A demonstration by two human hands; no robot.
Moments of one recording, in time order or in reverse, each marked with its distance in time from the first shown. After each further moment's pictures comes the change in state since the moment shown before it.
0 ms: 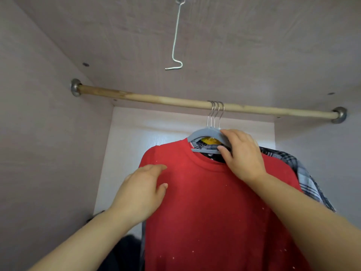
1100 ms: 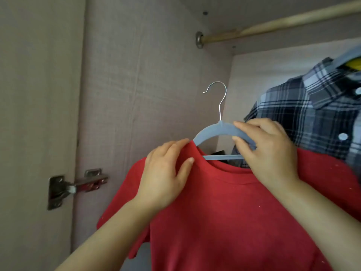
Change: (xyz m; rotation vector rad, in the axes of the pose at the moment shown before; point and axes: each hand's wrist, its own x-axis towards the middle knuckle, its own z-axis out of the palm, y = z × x) left_hand -0.178 -0.009 -0.058 0.336 0.227 -0.432; right_hand -0.111 -0.165 0.059 0.849 0.201 -0.289
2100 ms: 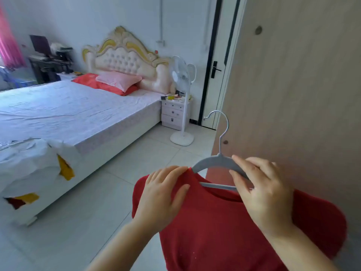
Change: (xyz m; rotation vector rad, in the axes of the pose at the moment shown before) left_hand -0.409 0.002 -0.373 0.902 0.252 -0.793; right_hand -0.159 -0.502 -0.001 1.193 -0.114 -0.199
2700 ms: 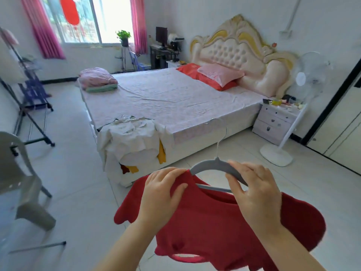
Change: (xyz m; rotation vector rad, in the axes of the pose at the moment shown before) left_hand -0.026 -0.296 -0.188 0.303 0.299 -0.450; right_hand 0.057 -0.276 0.302 0.512 -0.222 -0.115
